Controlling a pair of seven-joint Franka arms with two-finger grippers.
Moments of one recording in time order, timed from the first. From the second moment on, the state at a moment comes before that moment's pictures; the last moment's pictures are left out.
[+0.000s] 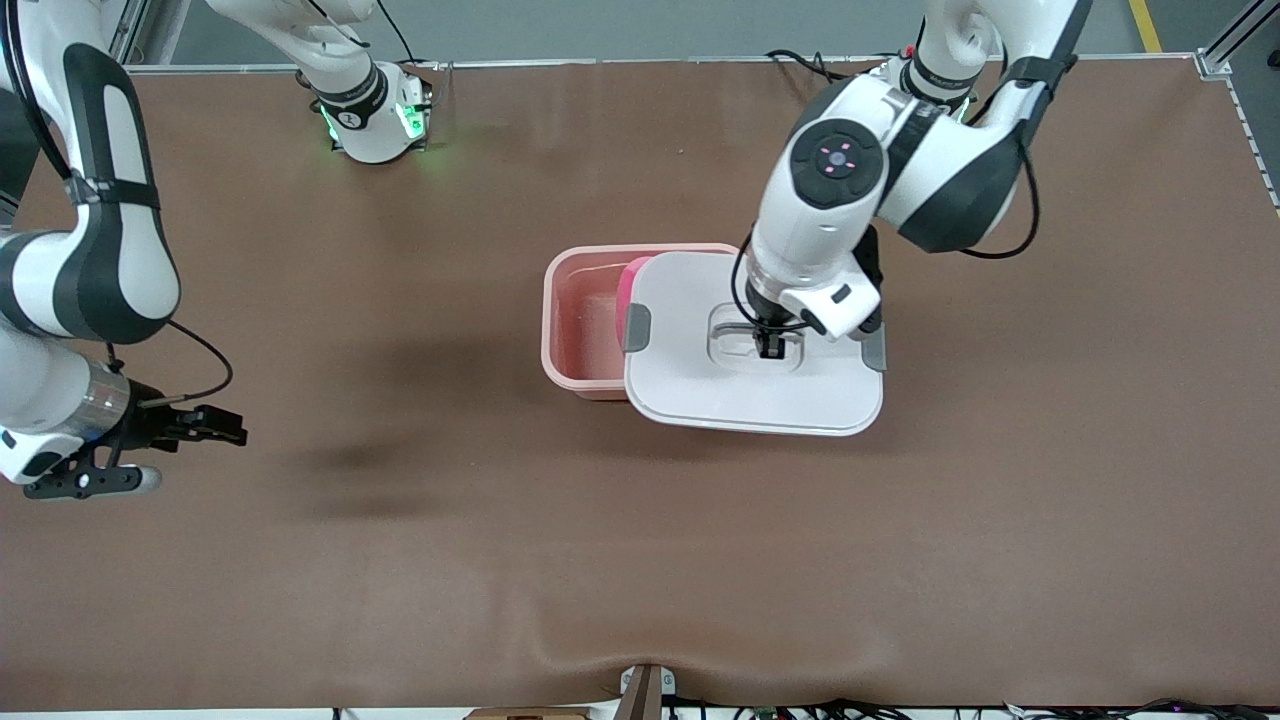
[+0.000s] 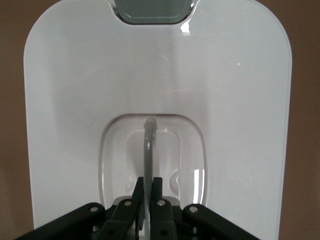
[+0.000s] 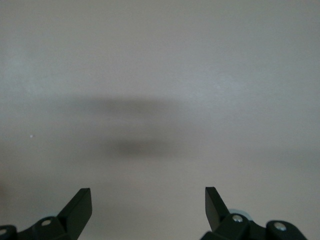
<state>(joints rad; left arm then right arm) -0.44 0.38 -0.23 -1.49 0.07 1.84 -2.18 -0.06 0.43 -0.01 -1.56 0.07 1.99 -0.16</state>
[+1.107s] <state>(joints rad) -0.60 0.46 -0.23 -1.45 0.10 1.85 -2.44 -0.05 0.11 0.01 -1.91 0.08 1.82 -0.15</state>
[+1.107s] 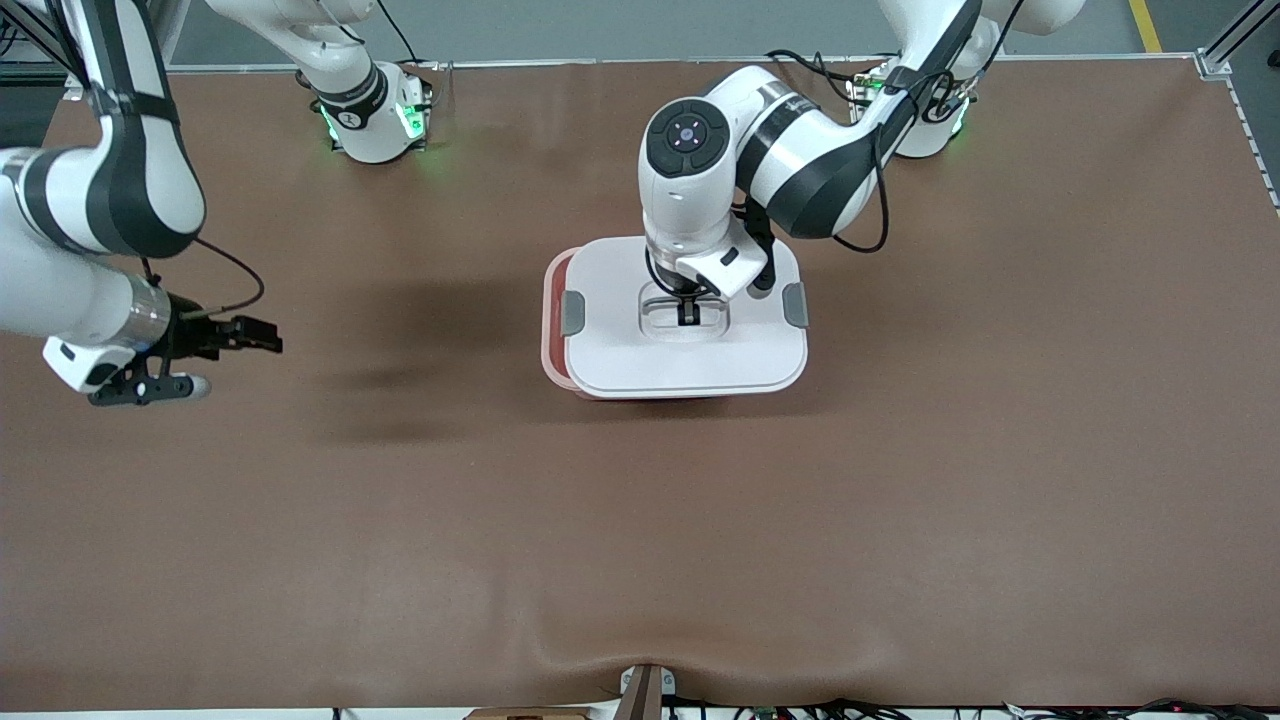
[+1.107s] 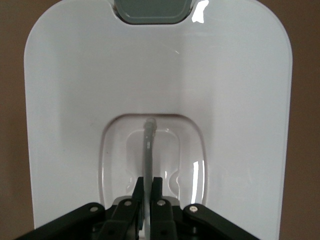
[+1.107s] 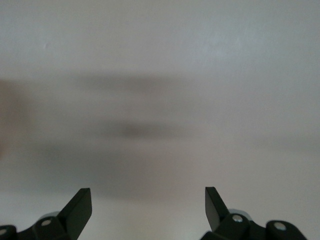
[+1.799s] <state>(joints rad) -0.64 0.49 -0.23 -1.45 0.10 1.91 -2.46 -0.04 0.06 -0.01 -1.62 0.08 1.52 -0.15</state>
